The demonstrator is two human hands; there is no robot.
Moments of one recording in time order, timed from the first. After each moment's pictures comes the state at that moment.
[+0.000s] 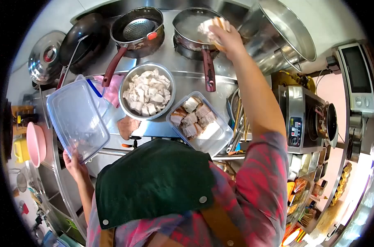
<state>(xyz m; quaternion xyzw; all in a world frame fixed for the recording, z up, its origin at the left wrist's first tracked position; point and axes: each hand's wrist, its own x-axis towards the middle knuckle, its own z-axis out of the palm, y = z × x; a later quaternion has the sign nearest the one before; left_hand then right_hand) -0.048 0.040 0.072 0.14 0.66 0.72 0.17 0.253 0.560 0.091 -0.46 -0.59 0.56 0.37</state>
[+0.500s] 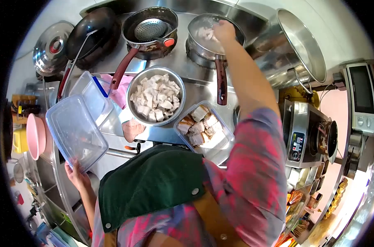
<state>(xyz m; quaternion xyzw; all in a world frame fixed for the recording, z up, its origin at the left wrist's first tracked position) -0.056 -0.003 0.059 0.07 0.68 0.72 0.11 0.177 0.667 0.019 -0.53 -0.75 0.22 0.32</state>
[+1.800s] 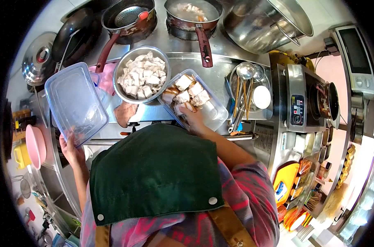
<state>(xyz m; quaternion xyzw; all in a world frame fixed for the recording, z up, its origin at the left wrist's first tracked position) -0.059 0.057 0.068 0.17 0.62 0.73 0.22 0.295 0.250 -0.087 -0.48 -0.19 0.77 0.37</state>
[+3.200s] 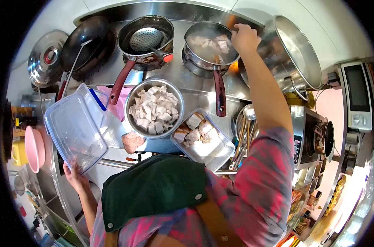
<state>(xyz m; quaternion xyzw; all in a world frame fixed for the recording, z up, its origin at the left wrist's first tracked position) -0.092 0.034 0.054 0.09 0.67 0.73 0.13 0.224 0.635 0.113 -0.54 -0.81 -0.08 0.20</state>
